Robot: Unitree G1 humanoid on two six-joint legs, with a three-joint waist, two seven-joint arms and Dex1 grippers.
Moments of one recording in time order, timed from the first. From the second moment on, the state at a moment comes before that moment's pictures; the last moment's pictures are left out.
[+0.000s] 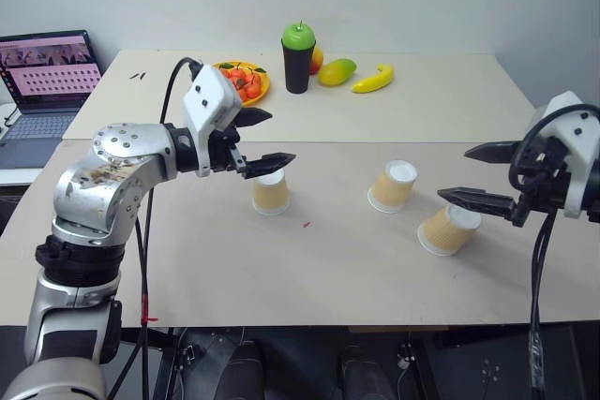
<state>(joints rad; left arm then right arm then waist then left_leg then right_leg) -0.74 0.70 -0.02 -0.25 -0.49 0.74 -0.86 -0.32 -1.19 -0.36 -0.45 0.69 0.90 0.92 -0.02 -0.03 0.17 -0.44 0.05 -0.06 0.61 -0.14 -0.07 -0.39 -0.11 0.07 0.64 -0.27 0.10</state>
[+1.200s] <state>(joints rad) -0.79 0.60 -0.02 -0.18 -0.54 0.82 -0.84 0.06 -0.96 -0.54 -0.42 0.56 0.85 0.83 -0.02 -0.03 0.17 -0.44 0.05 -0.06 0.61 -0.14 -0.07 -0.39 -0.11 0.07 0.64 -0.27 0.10</state>
